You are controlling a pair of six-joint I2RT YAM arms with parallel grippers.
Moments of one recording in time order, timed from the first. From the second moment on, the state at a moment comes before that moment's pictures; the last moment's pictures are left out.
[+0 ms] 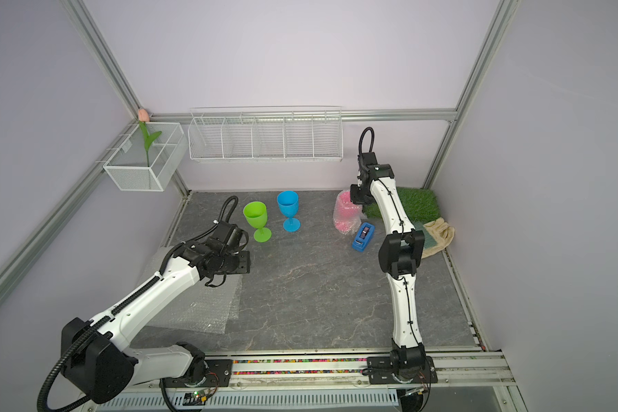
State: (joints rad) left arm -0.52 1.29 1.07 -0.88 -0.15 -0.45; right arm 0.17 2.40 2.54 -1.26 -0.02 0.19
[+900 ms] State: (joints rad) left arm -0.27 1.66 1.20 -0.95 -0.08 -0.26; right arm 0.16 1.98 2.32 -1.21 -0.09 0.18
